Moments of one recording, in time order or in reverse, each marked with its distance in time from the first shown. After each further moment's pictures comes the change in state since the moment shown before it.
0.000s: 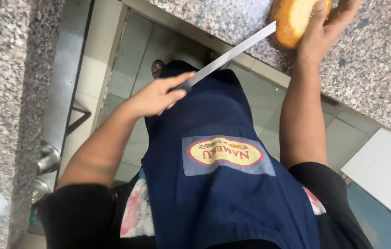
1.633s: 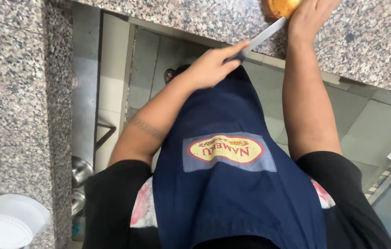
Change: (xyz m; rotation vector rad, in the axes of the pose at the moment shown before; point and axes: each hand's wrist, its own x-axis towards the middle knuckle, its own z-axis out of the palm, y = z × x) left_hand 0.079 0.084 0.043 0.335 0.043 0.347; right_hand -0.014 0.082 -0.005 -0.456 0.215 0.166
